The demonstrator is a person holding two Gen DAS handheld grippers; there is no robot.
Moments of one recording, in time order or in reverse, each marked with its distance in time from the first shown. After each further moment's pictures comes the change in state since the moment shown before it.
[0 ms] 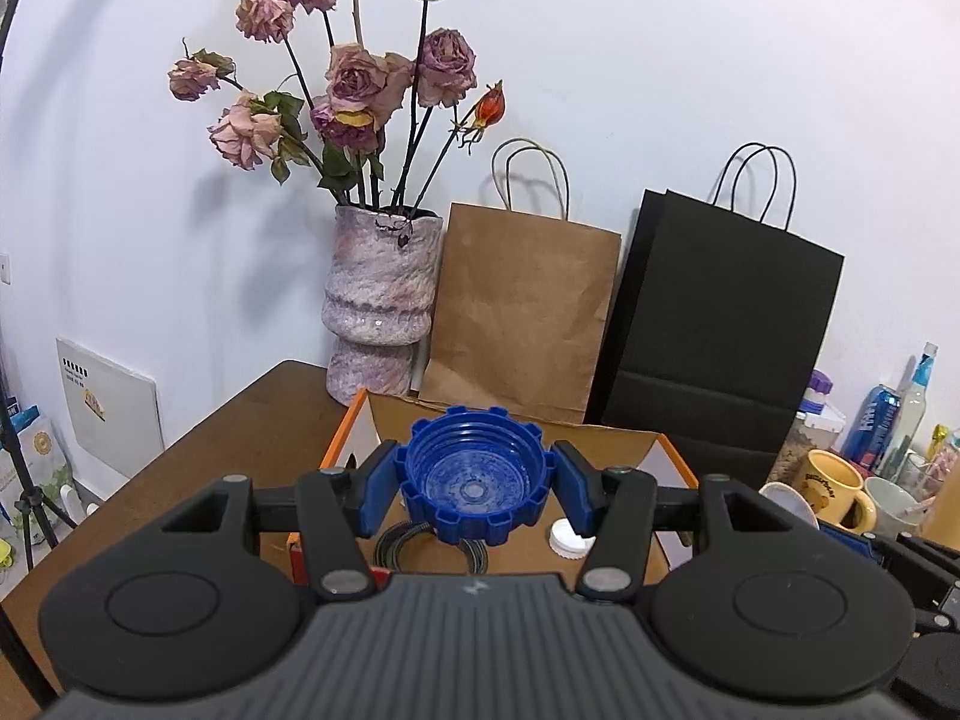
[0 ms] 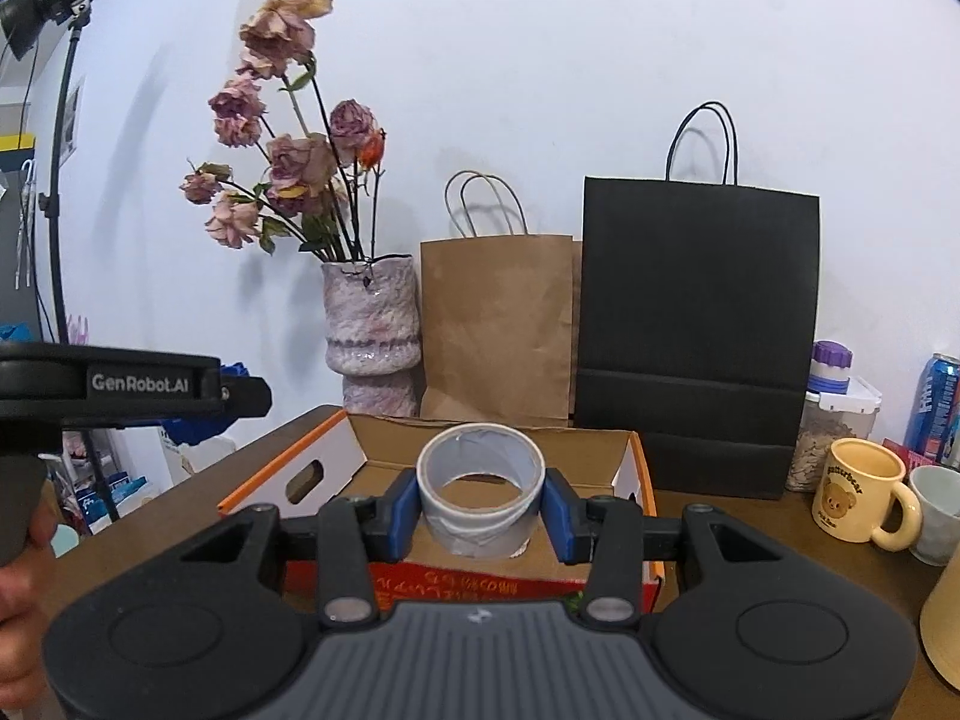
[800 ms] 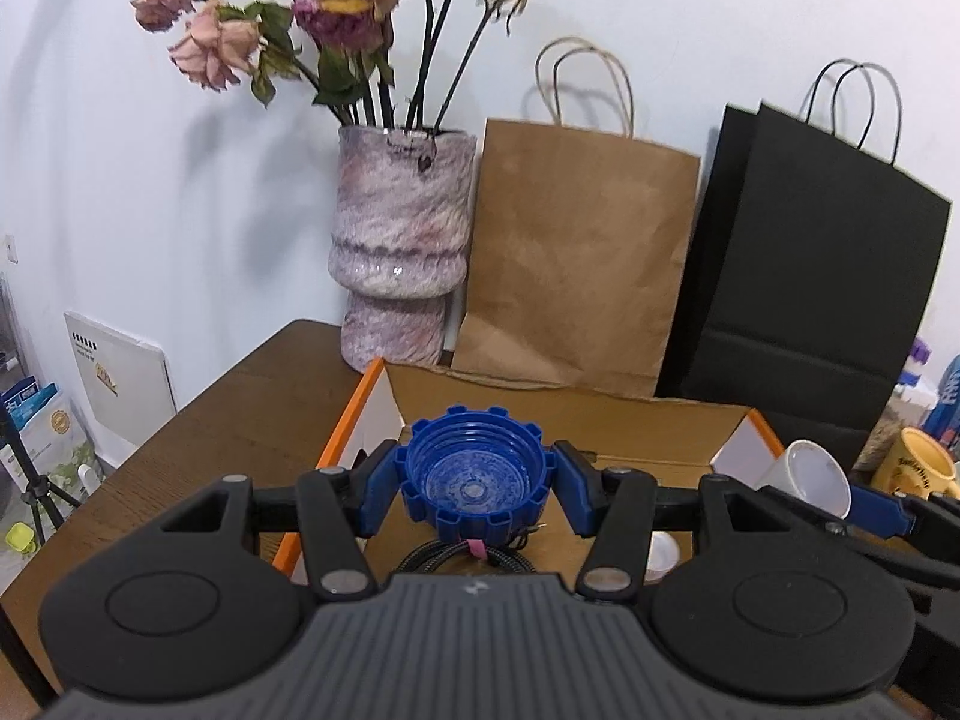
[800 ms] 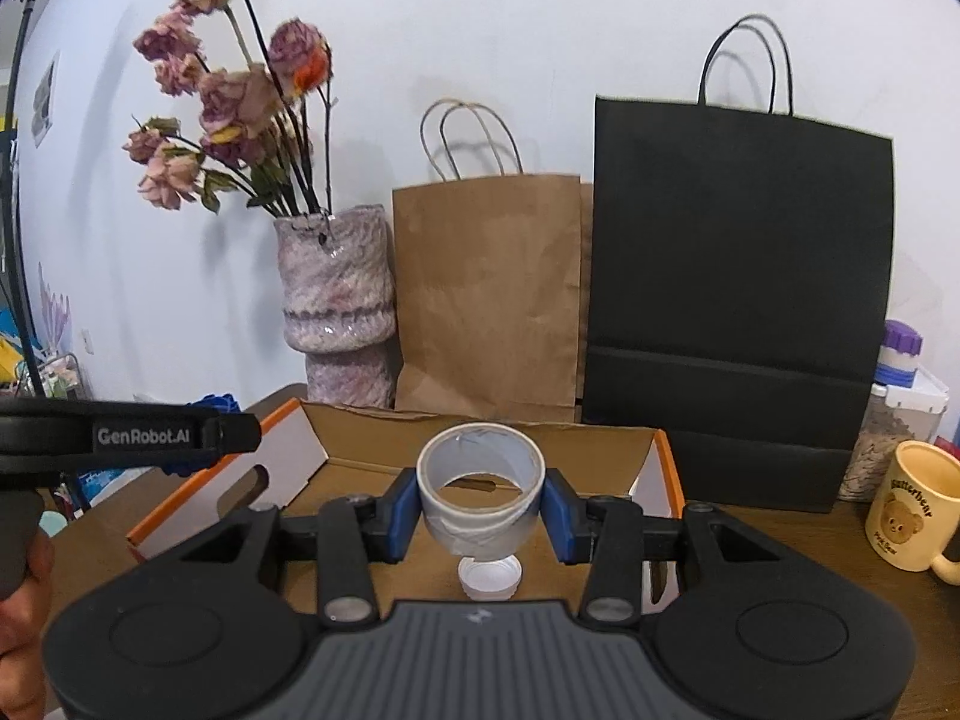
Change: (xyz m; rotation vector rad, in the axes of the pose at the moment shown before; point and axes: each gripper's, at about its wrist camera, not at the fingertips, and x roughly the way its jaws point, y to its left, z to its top) left arm 0.110 0.007 0.006 0.018 0.132 0.093; right arm 0.114 -0.017 0.017 0.010 0.101 0.009
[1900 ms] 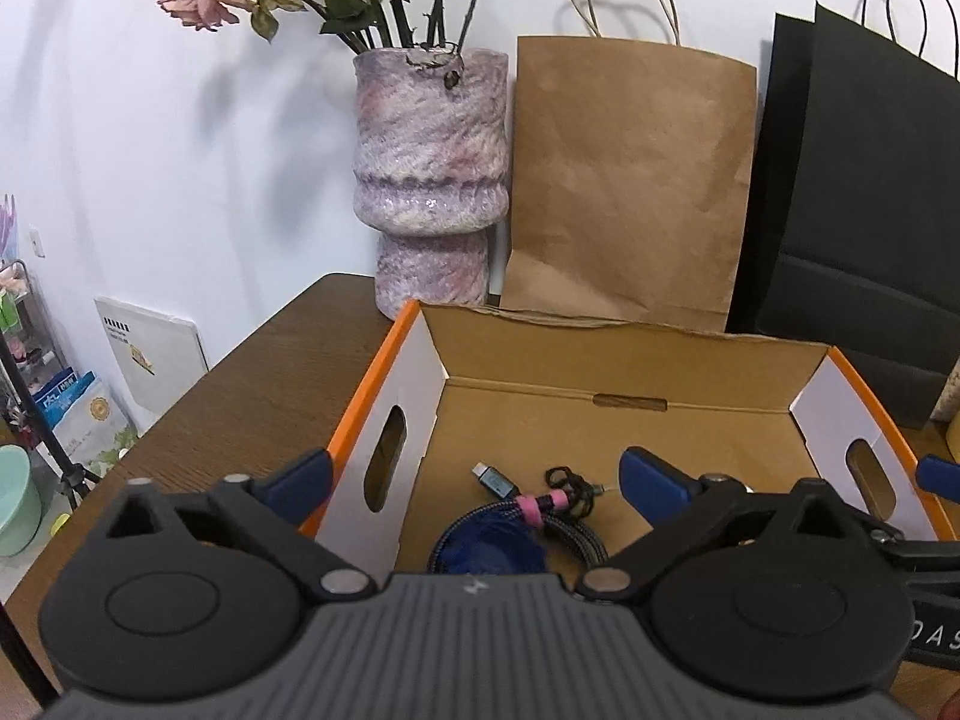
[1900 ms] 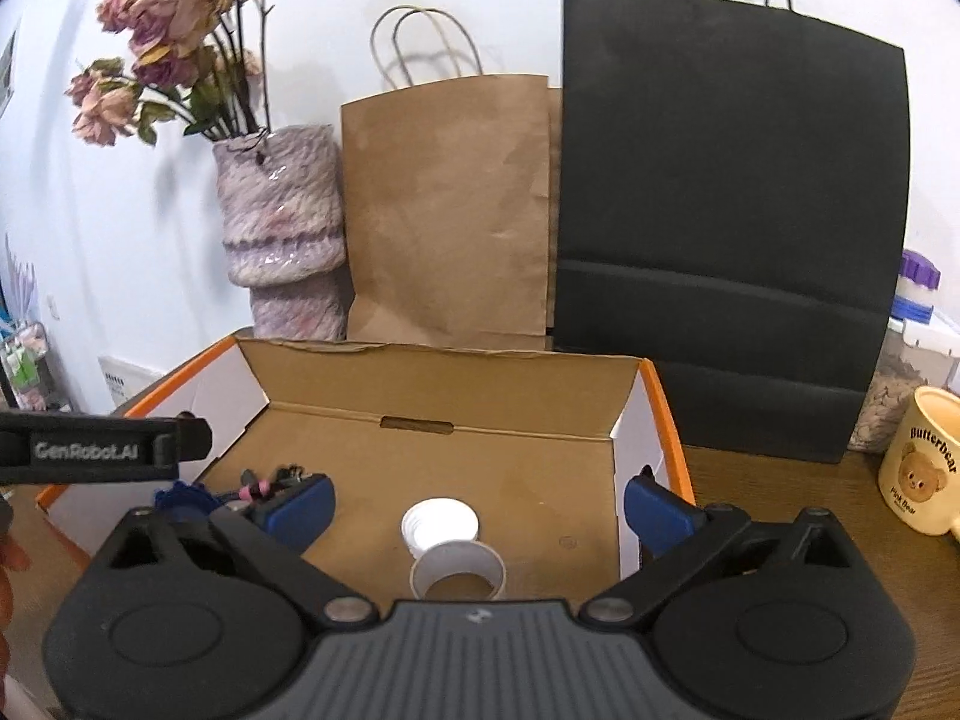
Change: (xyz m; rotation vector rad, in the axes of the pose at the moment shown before) left arm 0.043 0.002 -0.015 0.045 0.085 0.100; right arm 0.051 -0.019 -0.019 0.028 0.111 -0.041
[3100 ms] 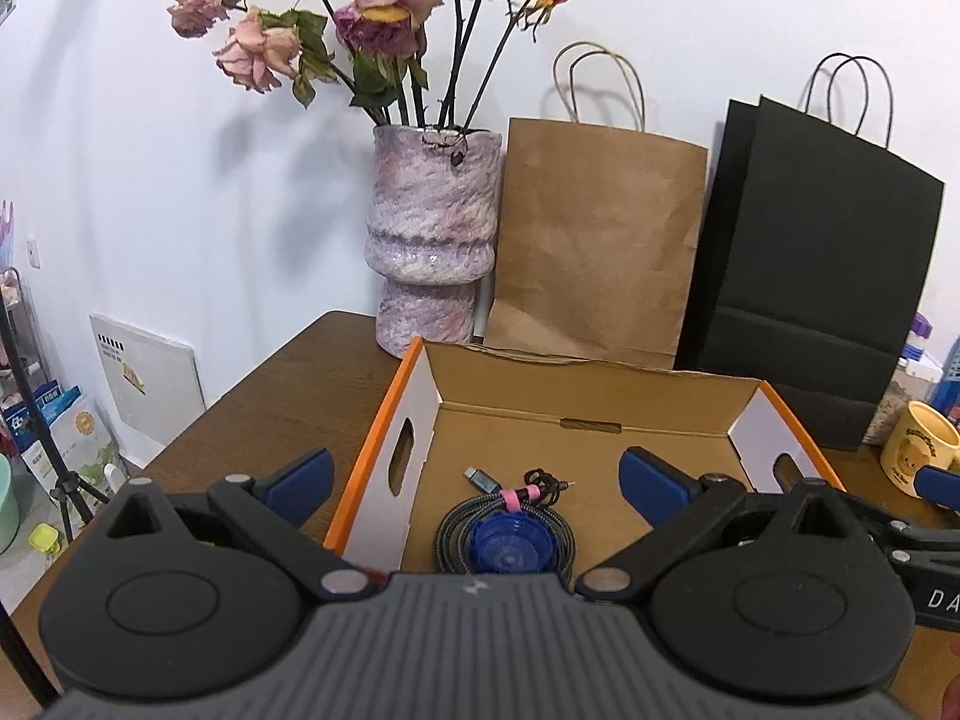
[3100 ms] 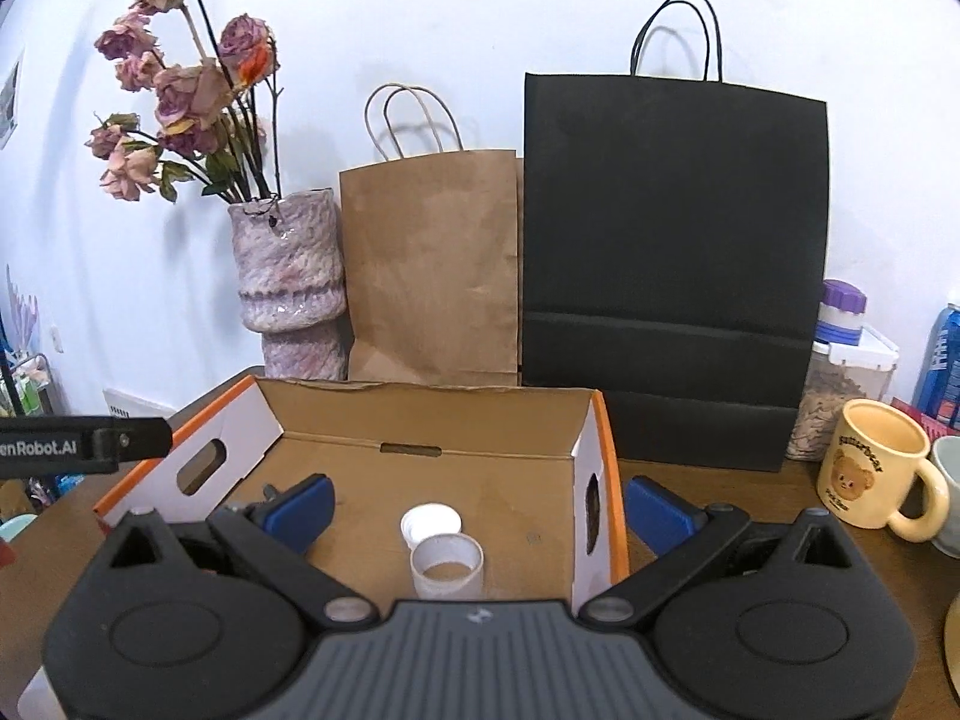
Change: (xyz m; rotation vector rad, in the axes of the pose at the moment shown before) left arm -0.079 0.019 -0.013 -0.026 -0.104 -0.070; right arm -0.075 -0.007 -0.006 0.008 -0.079 -0.025
